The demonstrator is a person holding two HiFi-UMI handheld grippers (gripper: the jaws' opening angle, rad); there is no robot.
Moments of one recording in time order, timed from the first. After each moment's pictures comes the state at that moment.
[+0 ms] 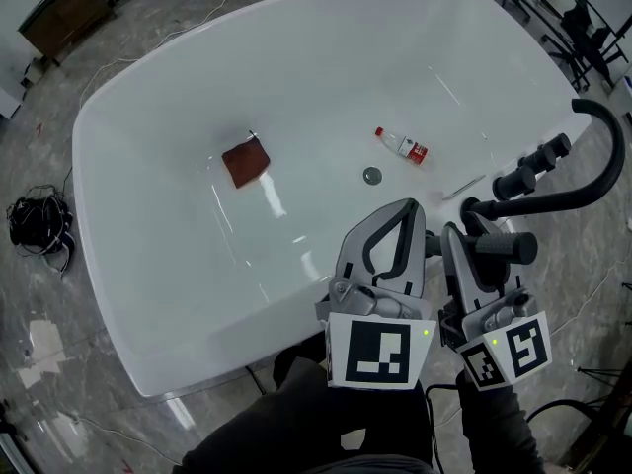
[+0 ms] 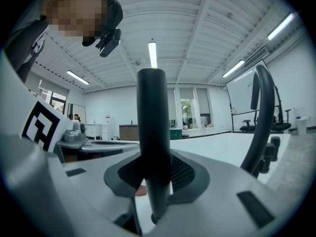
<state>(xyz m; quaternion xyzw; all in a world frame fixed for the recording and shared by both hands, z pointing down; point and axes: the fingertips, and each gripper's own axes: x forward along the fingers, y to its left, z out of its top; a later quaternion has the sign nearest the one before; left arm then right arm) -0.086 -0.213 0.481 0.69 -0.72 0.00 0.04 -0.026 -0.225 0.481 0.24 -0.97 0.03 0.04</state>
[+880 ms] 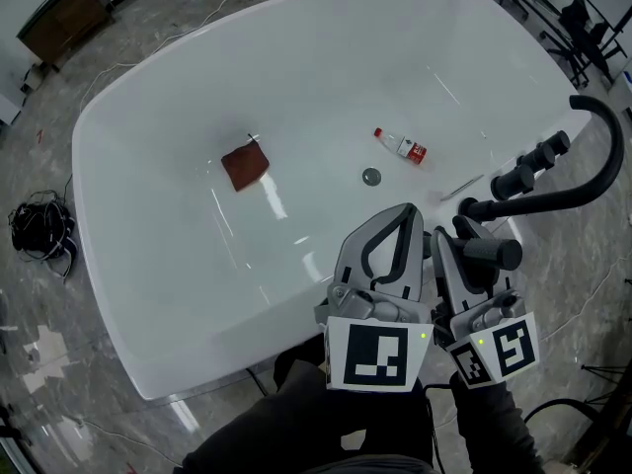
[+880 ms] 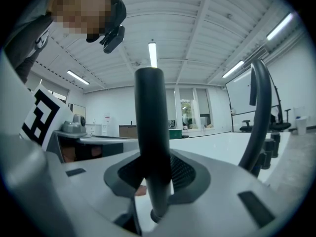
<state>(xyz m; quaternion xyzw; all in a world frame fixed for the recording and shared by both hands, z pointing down) -0.080 -0.217 0.486 0.69 -0.72 0.01 0.04 -0.026 -0.227 0.497 0.24 -0.97 0.03 0.04</state>
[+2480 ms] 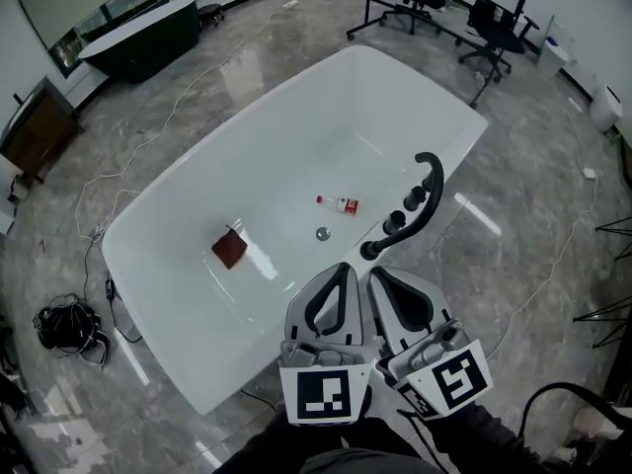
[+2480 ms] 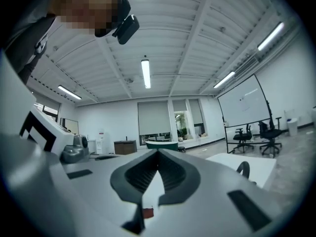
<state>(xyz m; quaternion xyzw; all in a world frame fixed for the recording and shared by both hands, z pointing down) -0.019 -0.181 0.237 0.72 -0.69 0.02 0.04 0.019 -0.177 0.218 0.28 -0.96 0.05 -0.01</state>
